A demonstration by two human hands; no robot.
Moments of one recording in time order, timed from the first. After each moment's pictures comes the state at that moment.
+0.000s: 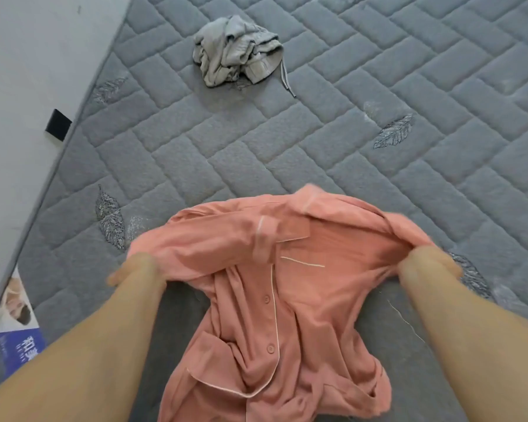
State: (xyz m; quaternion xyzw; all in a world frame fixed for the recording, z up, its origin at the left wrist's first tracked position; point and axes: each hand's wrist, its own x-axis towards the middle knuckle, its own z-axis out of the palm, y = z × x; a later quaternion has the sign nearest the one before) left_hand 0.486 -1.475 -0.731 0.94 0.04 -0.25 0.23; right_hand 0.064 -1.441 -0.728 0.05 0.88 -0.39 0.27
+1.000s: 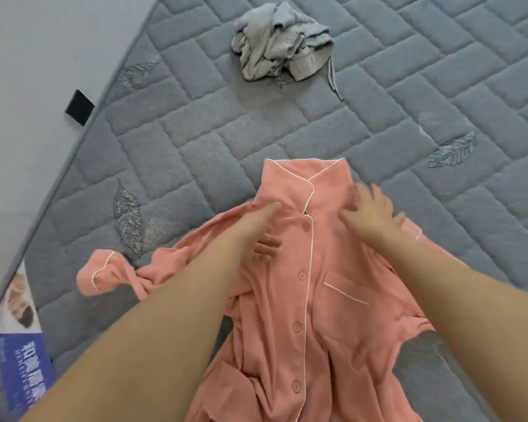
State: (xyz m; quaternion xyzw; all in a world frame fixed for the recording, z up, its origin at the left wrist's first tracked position) left_hand 0.394 -1.551 -0.721 0.70 -0.22 -0.67 0.05; right_hand 0.164 -1.567 -0.746 -0.52 0.78 0.01 0.34
